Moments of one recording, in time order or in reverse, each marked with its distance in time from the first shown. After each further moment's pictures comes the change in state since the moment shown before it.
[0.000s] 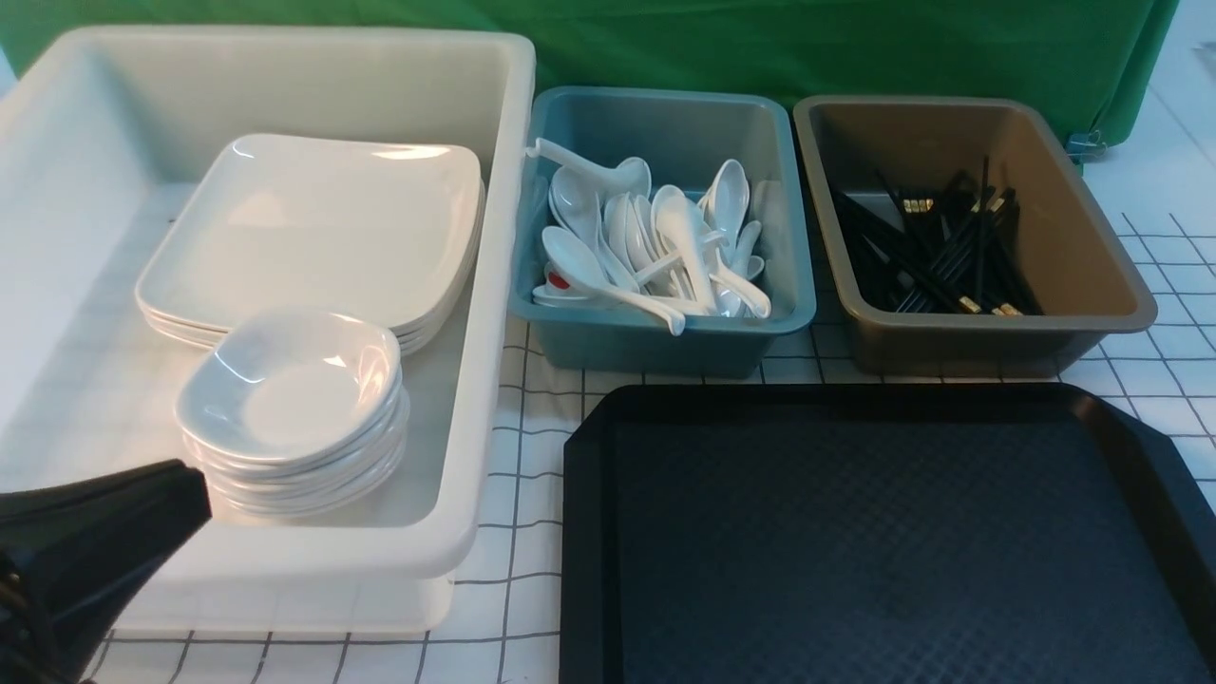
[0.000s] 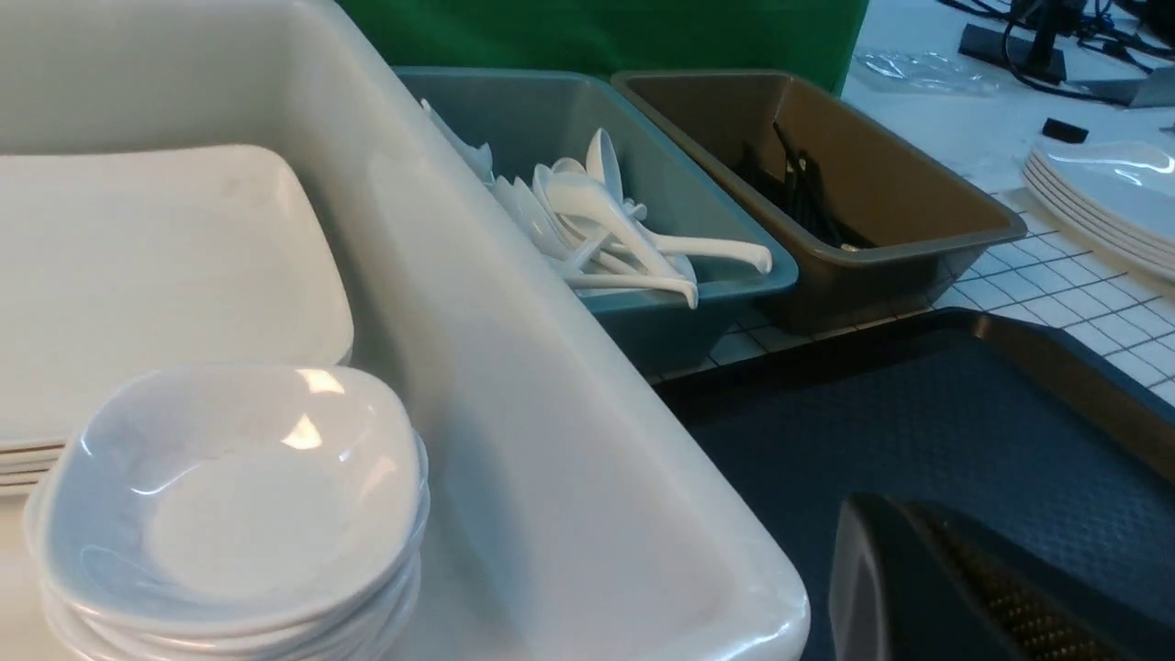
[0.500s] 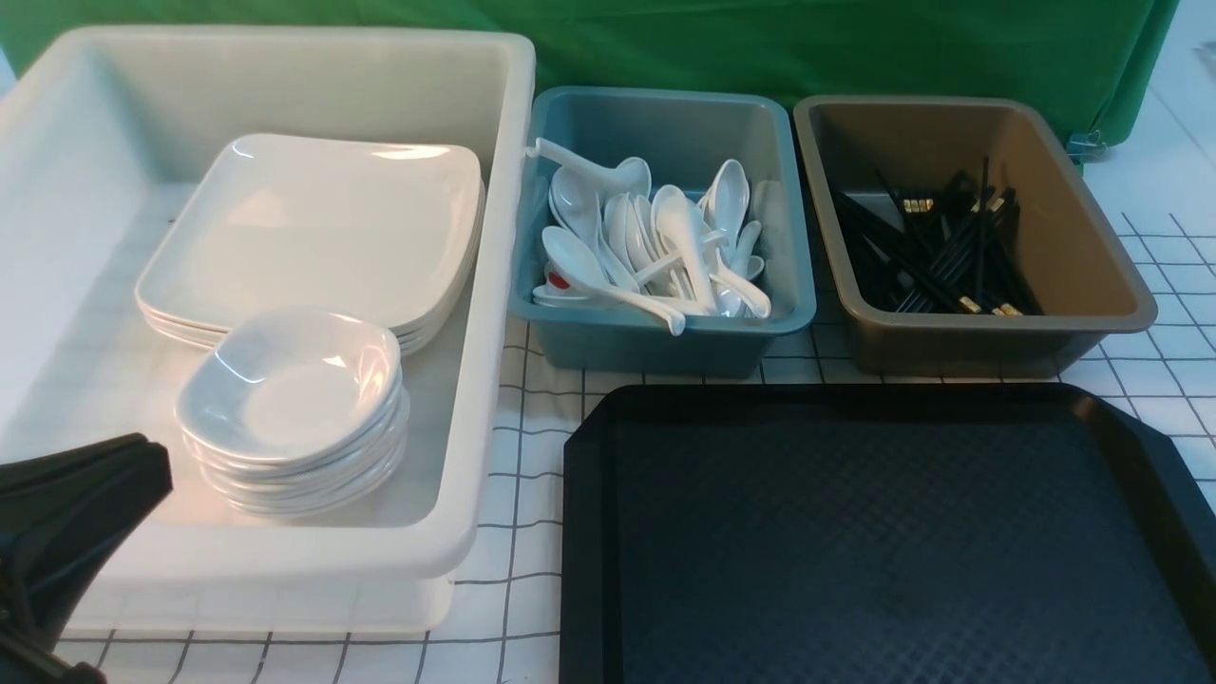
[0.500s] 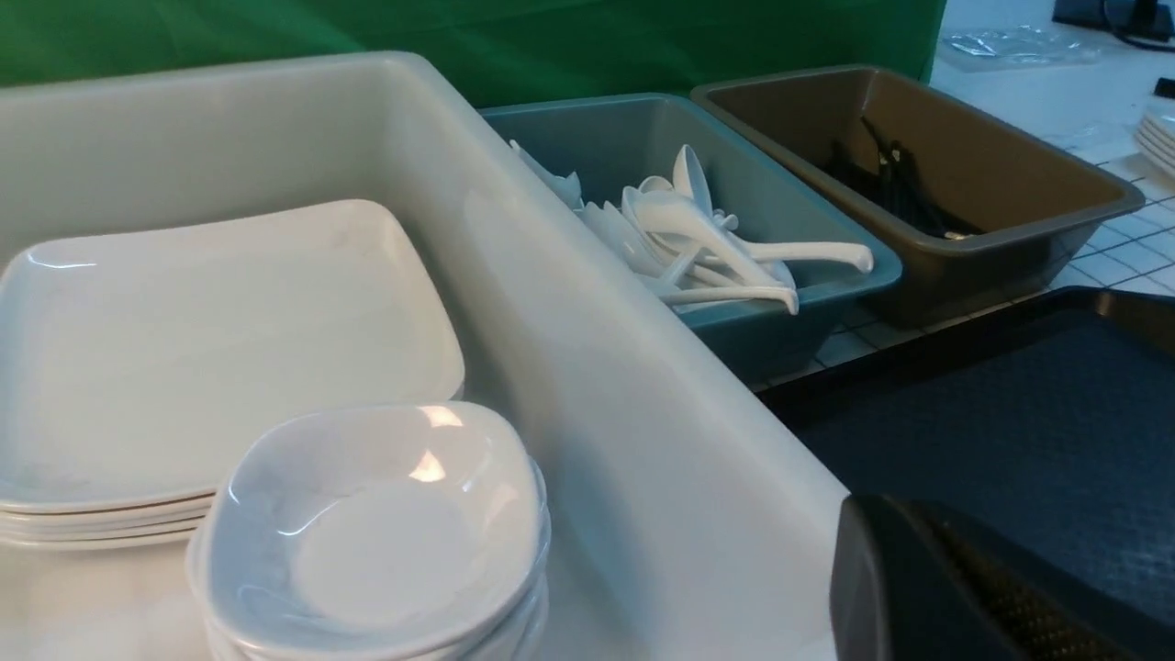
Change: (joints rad) right arm 0.000 0.000 0.002 -0.002 -0.004 0.000; left arm 0.000 0.000 0.000 0.148 -0.036 0.002
